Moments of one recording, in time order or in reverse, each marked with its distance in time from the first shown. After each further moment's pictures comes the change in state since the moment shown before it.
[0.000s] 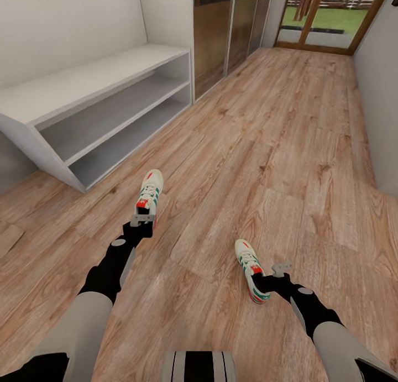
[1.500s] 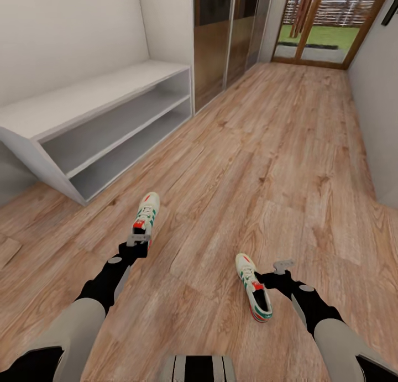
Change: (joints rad) left arm 0.000 0.059 0.006 0.257 0.004 -0.104 0.000; right arm -0.014 -0.008 0.000 -0.001 -0.004 0.000 0.005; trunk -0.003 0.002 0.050
